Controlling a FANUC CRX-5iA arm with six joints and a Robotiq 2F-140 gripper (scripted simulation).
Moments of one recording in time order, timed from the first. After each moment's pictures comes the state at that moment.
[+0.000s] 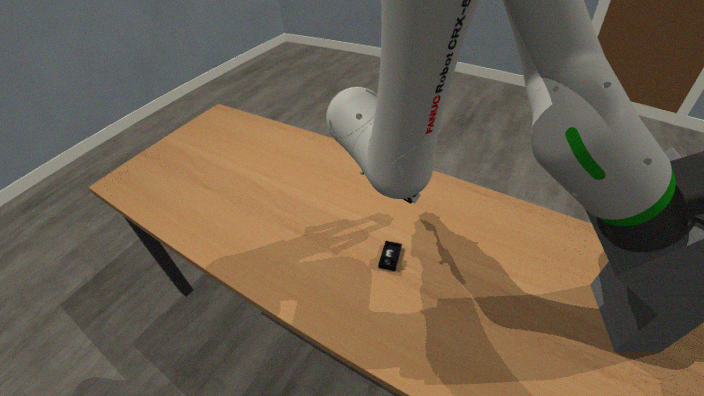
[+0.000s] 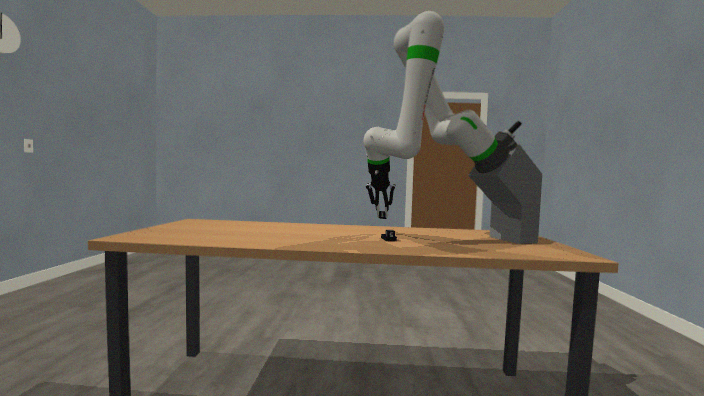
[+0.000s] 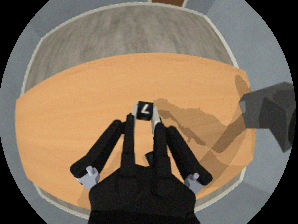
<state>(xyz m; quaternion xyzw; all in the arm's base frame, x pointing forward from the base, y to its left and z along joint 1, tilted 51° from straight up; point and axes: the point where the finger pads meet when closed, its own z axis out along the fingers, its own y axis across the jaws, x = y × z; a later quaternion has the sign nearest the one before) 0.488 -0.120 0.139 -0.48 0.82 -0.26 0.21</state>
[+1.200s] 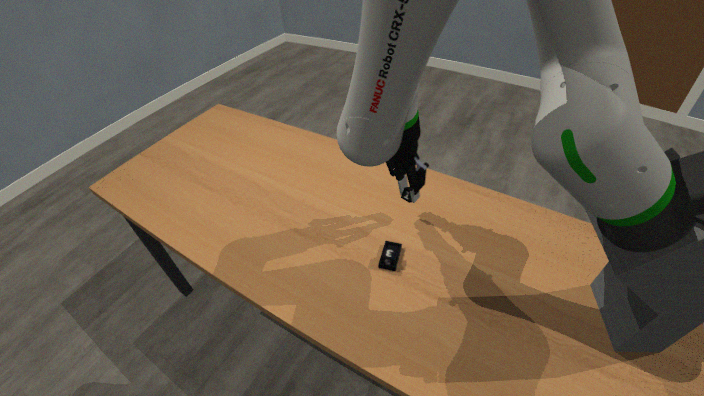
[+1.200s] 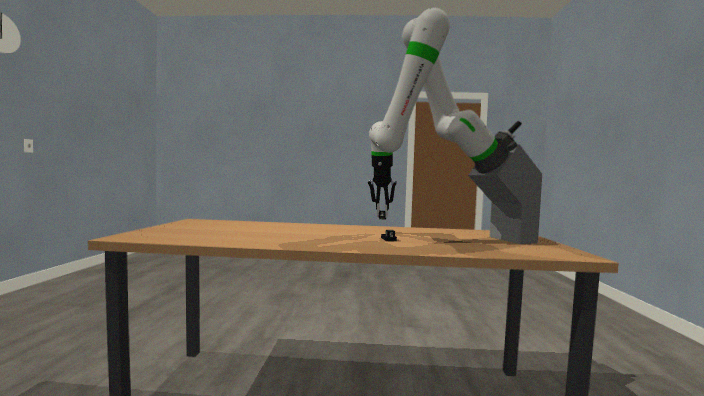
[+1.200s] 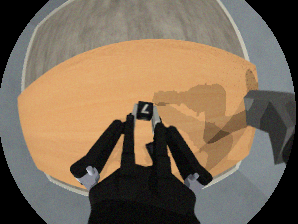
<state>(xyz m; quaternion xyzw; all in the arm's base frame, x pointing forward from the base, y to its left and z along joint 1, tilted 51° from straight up) 0.486 -0.126 0.138 -0.50 0.78 -0.20 0.31</state>
